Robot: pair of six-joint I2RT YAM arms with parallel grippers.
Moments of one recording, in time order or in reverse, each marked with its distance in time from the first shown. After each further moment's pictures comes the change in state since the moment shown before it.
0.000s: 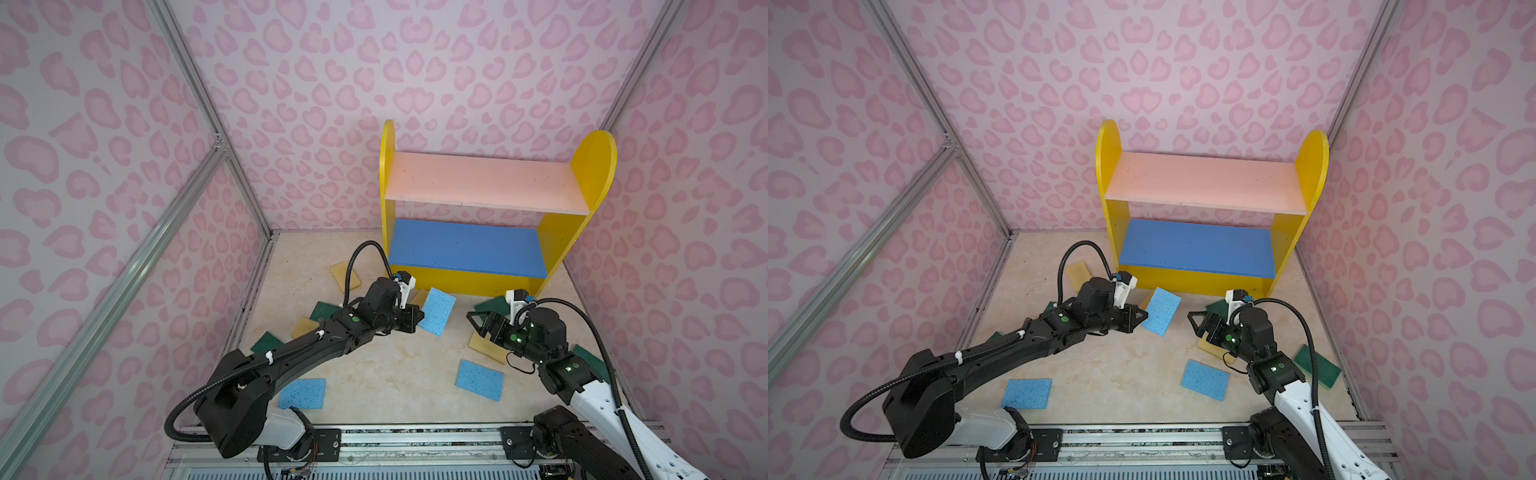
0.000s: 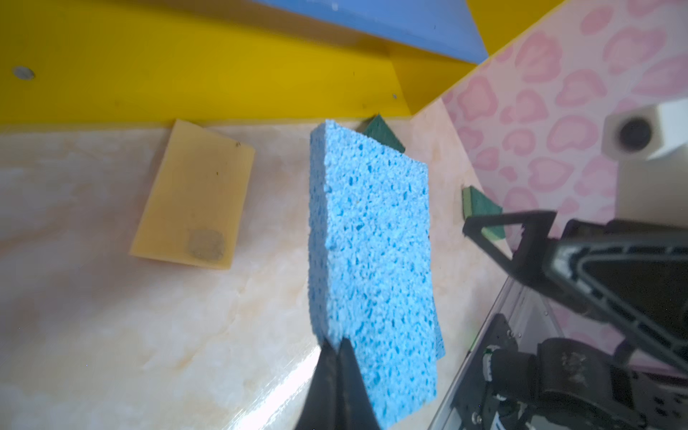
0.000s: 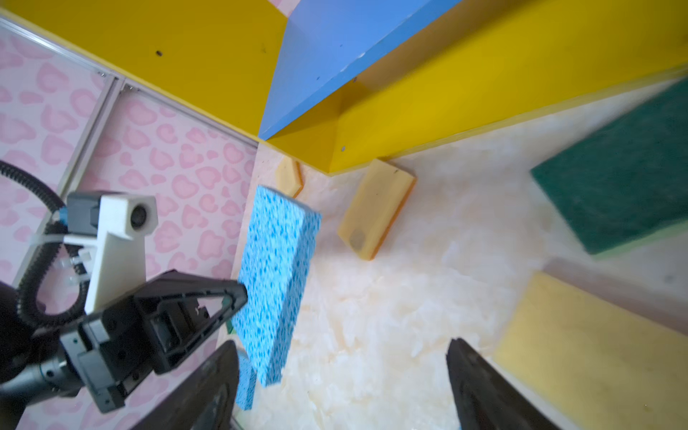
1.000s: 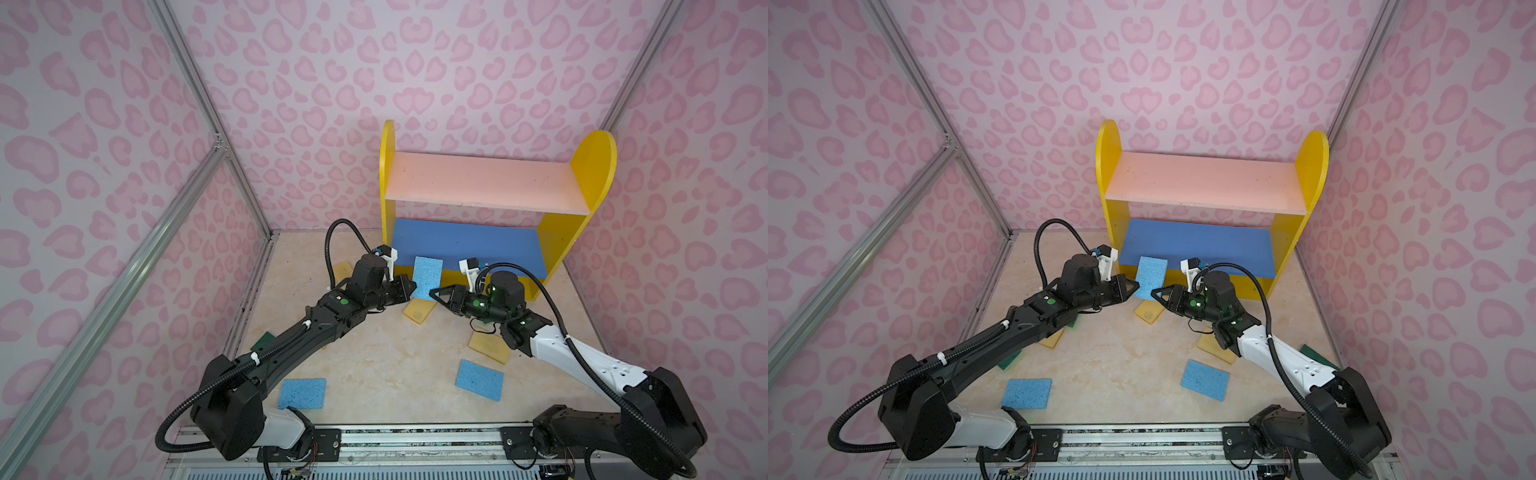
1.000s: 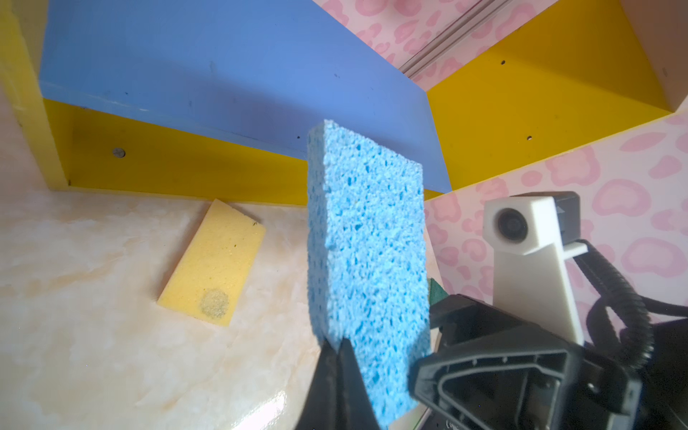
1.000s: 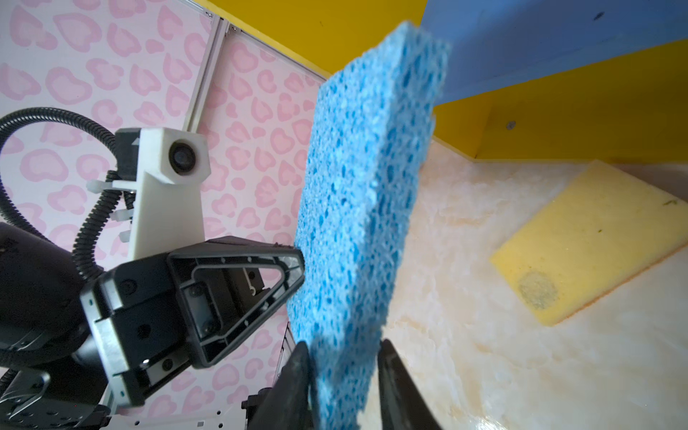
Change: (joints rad) left arm 0.092 0.016 0.121 -0.016 -0.025 -0.178; right arm 0.108 0.532 0.243 0.420 -0.227 0.120
